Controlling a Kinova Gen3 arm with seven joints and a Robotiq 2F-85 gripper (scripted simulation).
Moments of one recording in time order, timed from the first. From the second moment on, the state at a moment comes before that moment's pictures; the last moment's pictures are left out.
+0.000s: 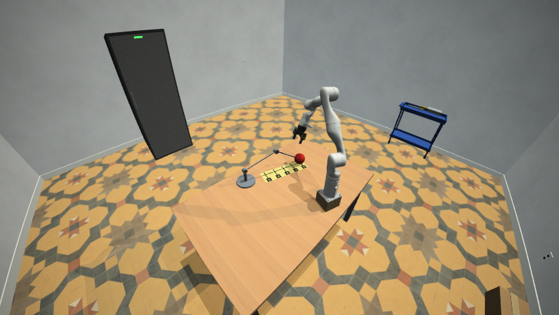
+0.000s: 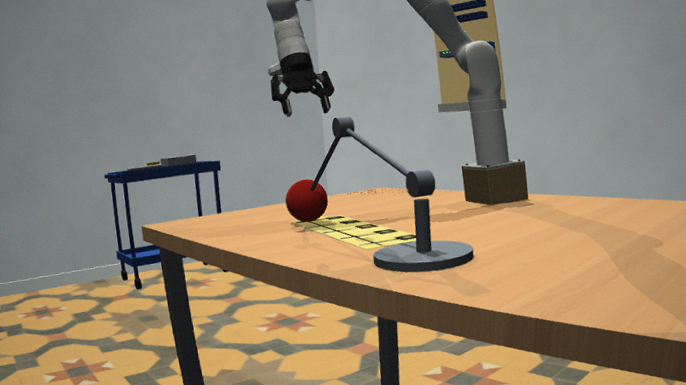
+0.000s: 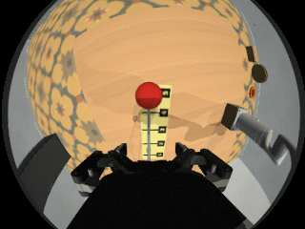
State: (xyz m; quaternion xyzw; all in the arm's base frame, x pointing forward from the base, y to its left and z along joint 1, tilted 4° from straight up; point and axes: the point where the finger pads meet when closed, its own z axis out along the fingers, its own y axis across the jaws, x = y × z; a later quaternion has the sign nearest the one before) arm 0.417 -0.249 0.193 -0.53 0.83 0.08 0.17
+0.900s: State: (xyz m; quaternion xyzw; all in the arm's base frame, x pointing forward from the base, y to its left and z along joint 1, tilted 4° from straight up) arm 0.417 -0.250 0.198 -0.53 0.83 0.08 0.17
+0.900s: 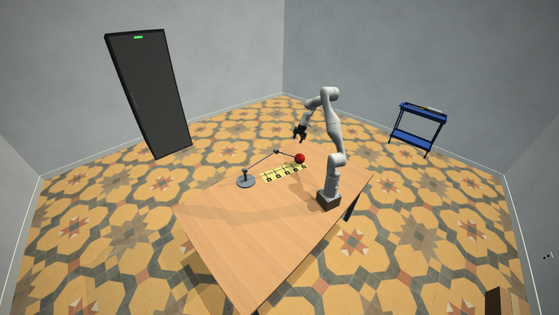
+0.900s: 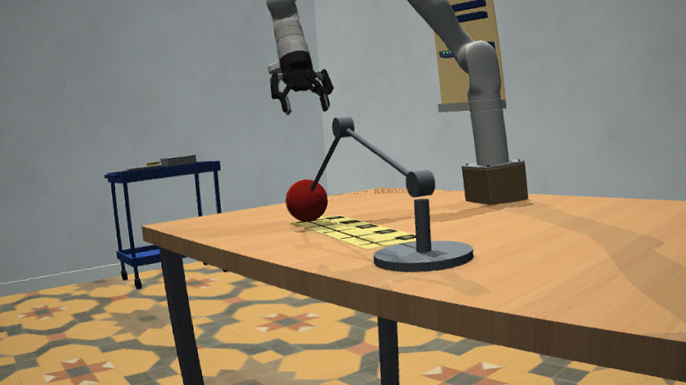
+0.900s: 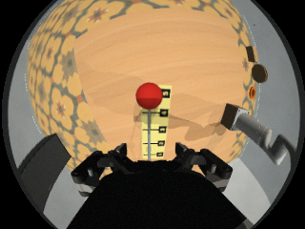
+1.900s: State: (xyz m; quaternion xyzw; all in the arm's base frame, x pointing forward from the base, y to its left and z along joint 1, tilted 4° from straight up) arm 0.416 -0.249 0.204 -0.53 0.83 0.08 0.17
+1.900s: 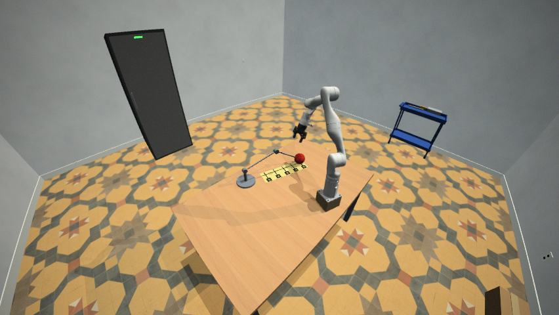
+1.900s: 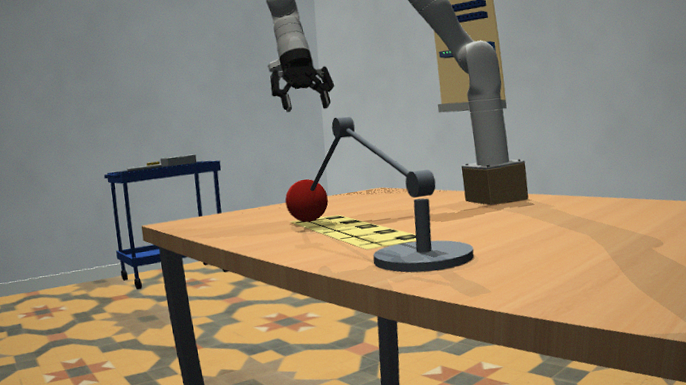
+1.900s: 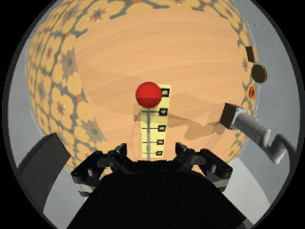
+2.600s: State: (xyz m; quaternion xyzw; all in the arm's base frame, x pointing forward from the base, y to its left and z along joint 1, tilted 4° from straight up) arm 0.414 -0.244 0.263 -0.53 0.82 0.09 0.18
